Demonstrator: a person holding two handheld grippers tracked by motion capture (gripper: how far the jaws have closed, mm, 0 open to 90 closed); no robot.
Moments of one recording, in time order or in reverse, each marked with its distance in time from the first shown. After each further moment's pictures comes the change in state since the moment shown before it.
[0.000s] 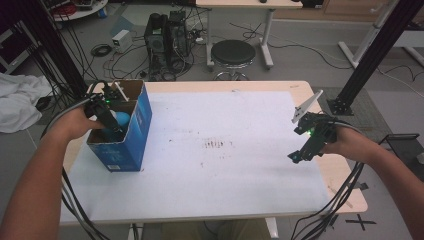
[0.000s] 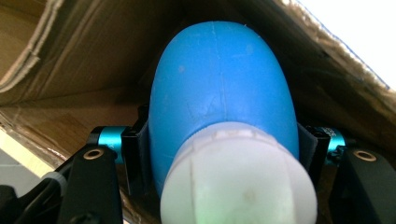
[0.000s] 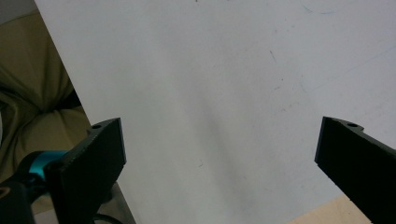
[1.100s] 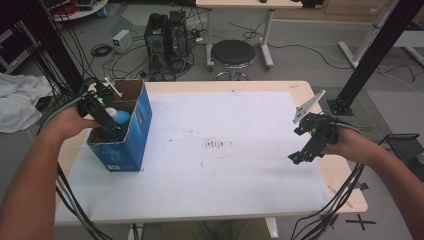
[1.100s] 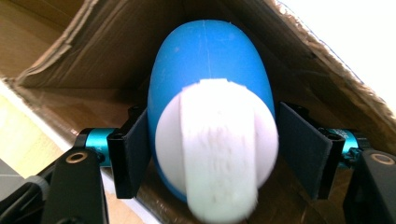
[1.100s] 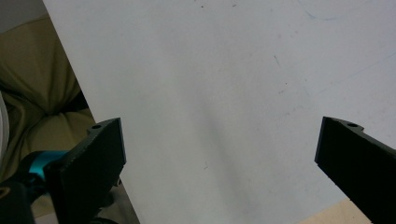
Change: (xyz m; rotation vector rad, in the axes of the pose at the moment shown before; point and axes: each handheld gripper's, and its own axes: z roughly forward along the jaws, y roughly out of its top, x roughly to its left) left arm 0.004 -0.014 -0.013 -0.133 -0.027 -0.104; right arm 0.004 -0.002 -0.004 -0.028 0.005 -0.006
